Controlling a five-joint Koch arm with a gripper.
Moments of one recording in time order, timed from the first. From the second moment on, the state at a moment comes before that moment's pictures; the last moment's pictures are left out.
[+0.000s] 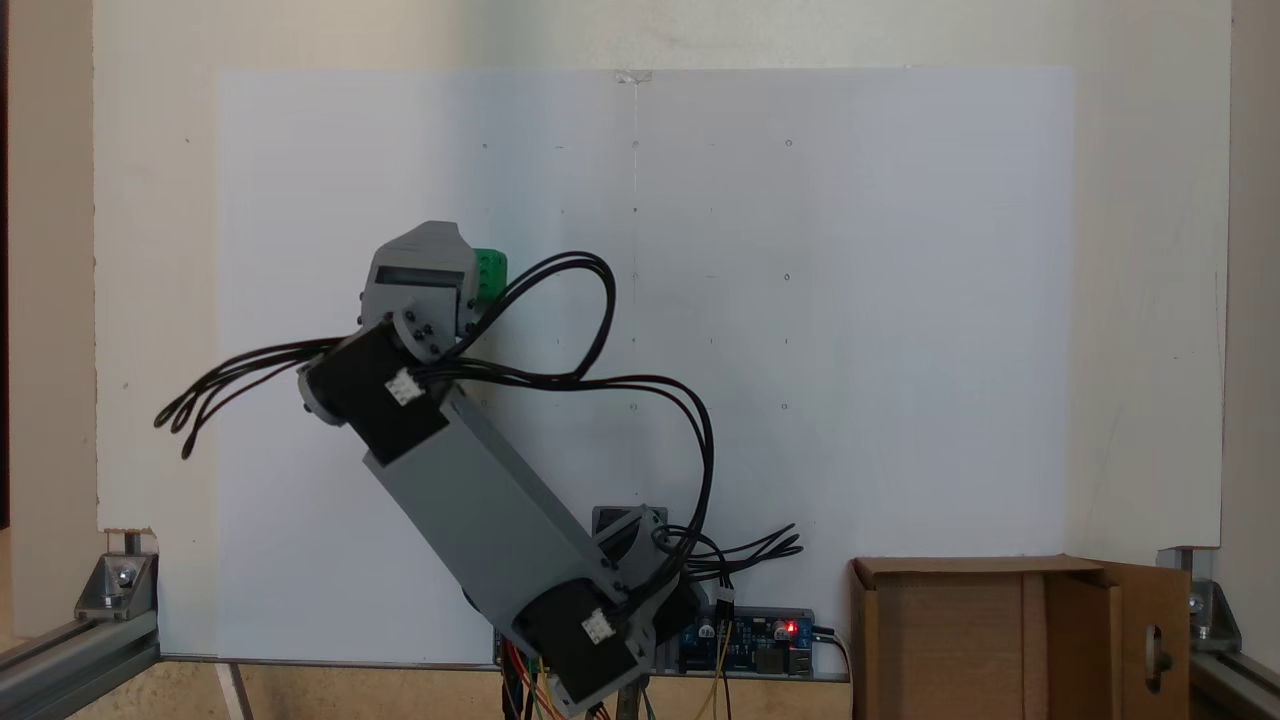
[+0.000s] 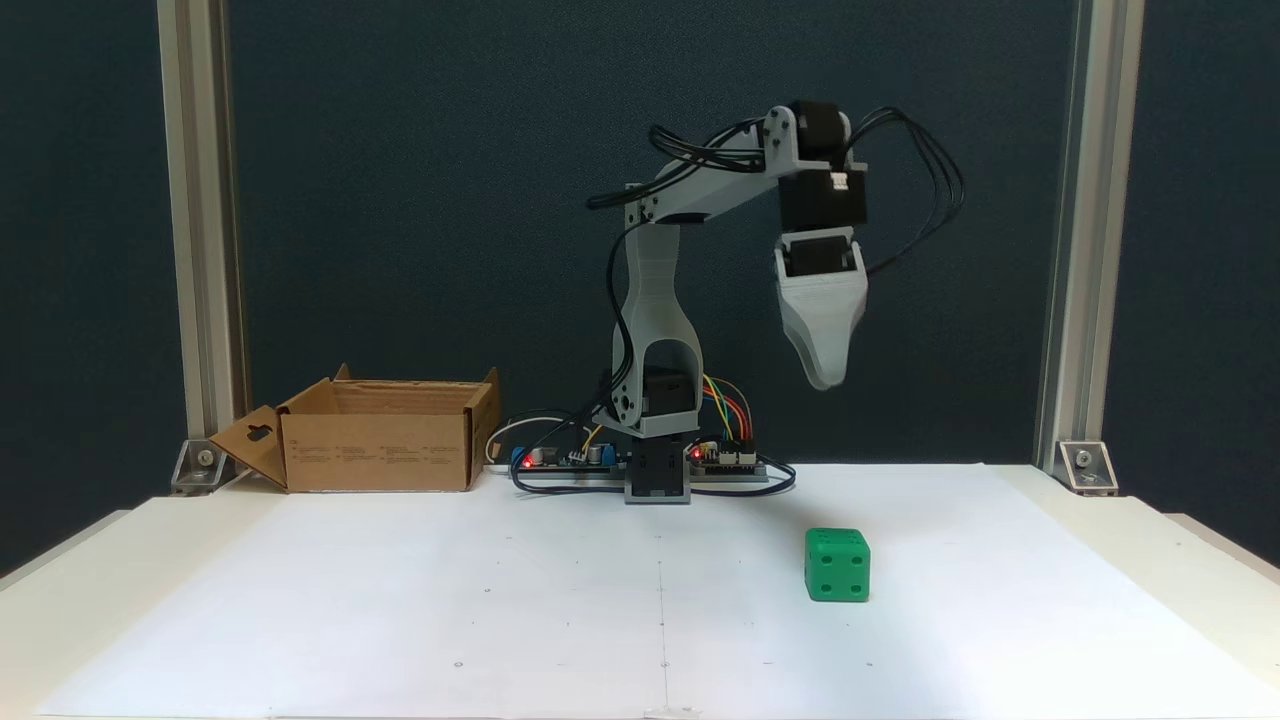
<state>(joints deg) -34.6 86.0 44.0 95.9 37.0</state>
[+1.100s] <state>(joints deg) -34.6 77.6 44.1 95.9 37.0</state>
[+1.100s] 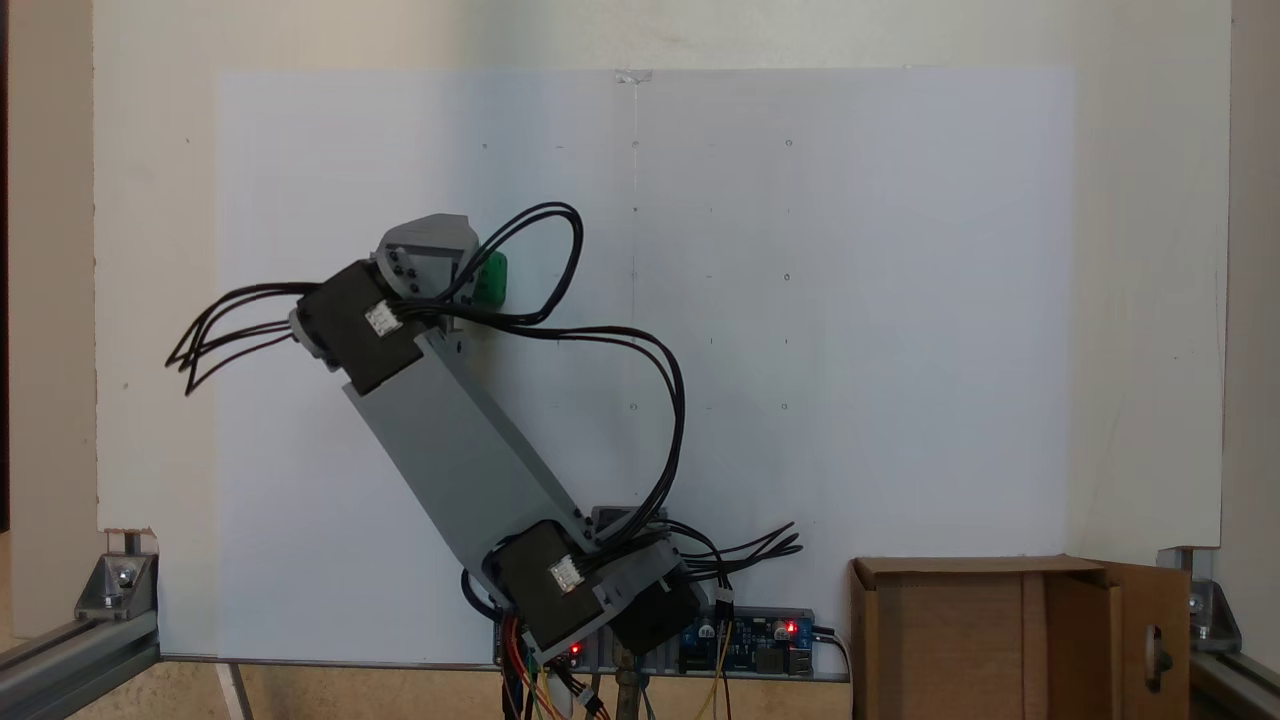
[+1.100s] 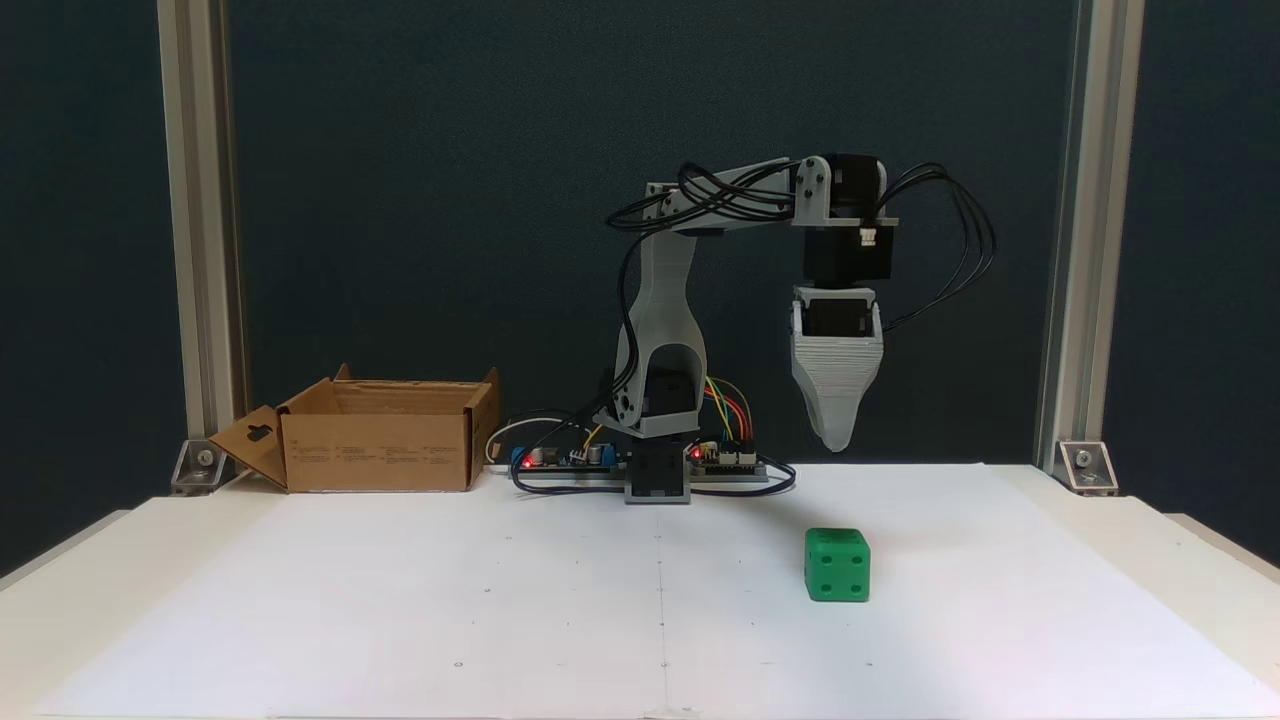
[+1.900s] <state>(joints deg) -33.4 72.4 44.1 95.4 37.1</state>
